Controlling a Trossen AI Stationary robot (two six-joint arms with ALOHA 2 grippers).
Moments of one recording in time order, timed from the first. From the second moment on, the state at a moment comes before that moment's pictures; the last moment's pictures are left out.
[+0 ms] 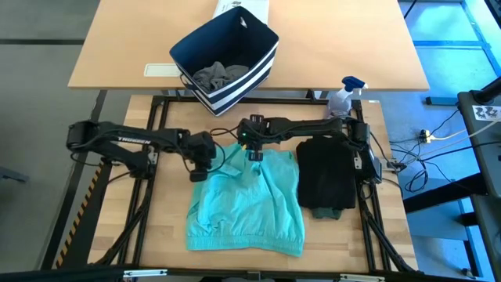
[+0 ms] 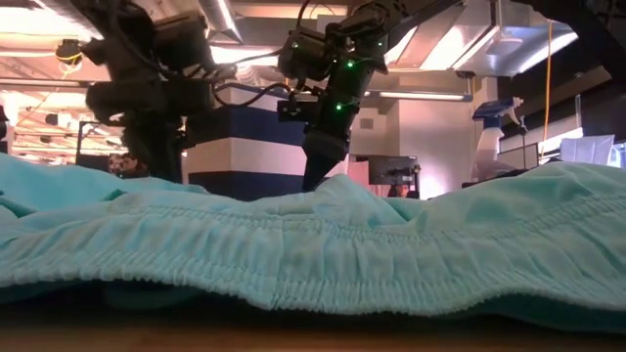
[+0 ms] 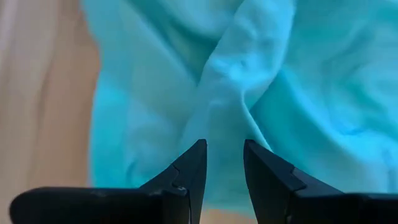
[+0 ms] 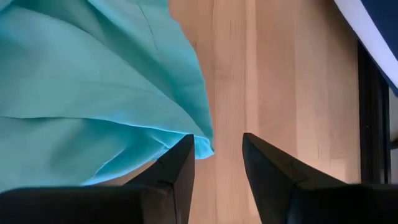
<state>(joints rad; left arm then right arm) 0.19 1.27 0.65 -0.51 0.07 0.01 -0.18 2.09 1.64 -0.64 0.22 -0.29</state>
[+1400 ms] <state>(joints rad) 0.29 1.29 0.65 -0.33 0.26 0.20 -0.18 2.09 1.64 -0.63 0.18 -0.31</state>
